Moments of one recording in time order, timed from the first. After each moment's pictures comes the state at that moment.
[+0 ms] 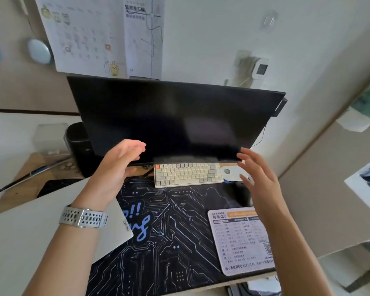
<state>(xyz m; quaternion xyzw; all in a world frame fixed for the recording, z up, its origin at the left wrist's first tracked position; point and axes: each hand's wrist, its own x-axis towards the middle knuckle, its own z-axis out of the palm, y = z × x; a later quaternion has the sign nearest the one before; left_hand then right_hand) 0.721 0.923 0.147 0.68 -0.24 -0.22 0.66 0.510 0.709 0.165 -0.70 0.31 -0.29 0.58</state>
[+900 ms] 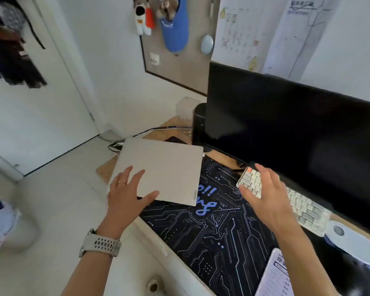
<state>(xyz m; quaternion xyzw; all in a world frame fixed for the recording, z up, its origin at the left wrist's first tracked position) 0.566 1.039 0.066 0.96 0.14 0.02 0.25 0.593 0.716 0.107 -0.96 0.01 -0.03 0.29</state>
